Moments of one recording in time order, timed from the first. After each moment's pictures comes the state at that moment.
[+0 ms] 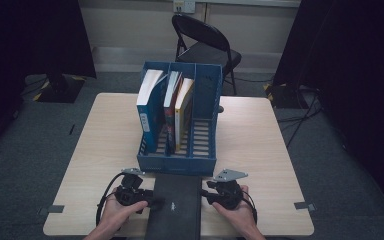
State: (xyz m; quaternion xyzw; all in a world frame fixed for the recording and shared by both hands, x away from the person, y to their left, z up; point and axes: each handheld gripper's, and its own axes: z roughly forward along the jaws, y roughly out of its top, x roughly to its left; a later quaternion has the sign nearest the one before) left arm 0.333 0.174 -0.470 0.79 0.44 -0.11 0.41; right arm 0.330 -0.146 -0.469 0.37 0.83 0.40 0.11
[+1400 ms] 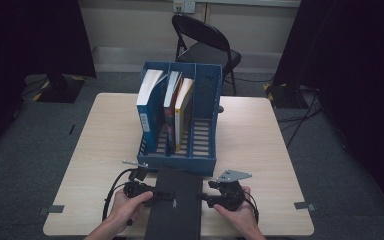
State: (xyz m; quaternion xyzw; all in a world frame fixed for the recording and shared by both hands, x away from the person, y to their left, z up) left arm 0.352 0.159 -0.476 0.72 0.43 -0.23 0.49; right arm 0.326 -0.151 -0.466 0.36 0.82 0.43 0.08
